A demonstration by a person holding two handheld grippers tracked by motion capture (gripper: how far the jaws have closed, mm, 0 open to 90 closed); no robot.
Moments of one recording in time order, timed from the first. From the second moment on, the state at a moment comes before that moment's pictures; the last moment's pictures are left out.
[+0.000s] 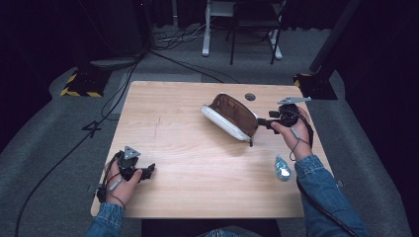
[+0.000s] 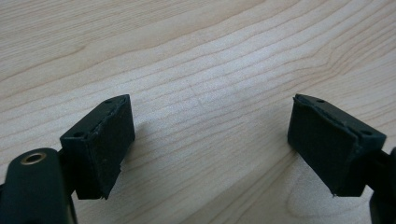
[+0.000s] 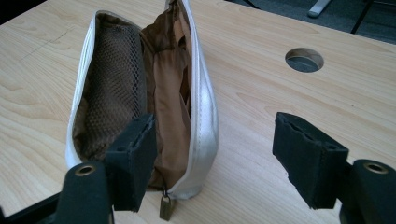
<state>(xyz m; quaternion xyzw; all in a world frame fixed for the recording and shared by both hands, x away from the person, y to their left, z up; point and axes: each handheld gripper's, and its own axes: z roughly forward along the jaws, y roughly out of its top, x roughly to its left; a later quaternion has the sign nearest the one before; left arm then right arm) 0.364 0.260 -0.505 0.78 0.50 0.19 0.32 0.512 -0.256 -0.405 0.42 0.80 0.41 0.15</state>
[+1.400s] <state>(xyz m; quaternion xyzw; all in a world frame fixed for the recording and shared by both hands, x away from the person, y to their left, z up) 0.364 0.260 -0.505 0.78 0.50 0.19 0.32 0.562 -0.213 -0.462 0.41 0.84 0.34 0.10</state>
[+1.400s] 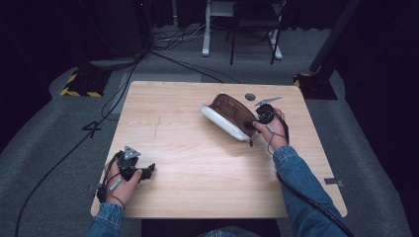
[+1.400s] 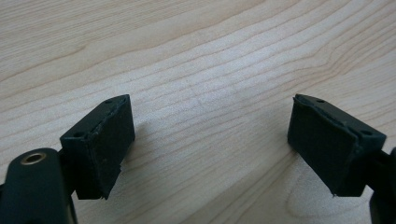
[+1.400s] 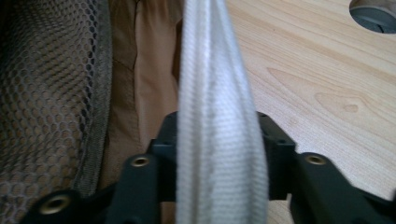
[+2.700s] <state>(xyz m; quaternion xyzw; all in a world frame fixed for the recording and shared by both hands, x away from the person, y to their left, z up) 0.364 0.260 -0.505 0.78 0.50 0.19 0.32 0.541 -0.212 -0.421 0.37 0.85 0.36 0.10</state>
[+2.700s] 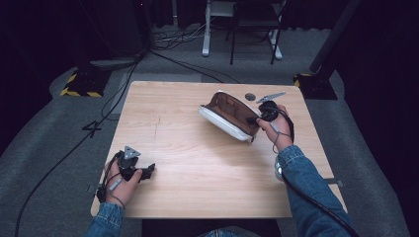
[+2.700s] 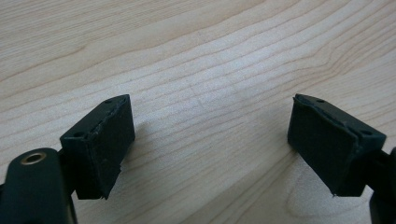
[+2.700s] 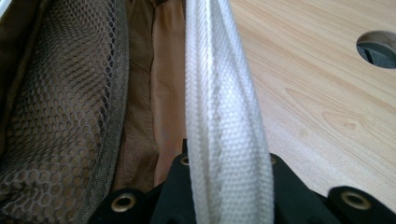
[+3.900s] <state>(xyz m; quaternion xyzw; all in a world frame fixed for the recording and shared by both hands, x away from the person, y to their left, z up) 0.365 0.259 -0.505 0.78 0.50 0.19 0.32 0.438 -0.199 -0.389 0.28 0.87 0.39 0.03</state>
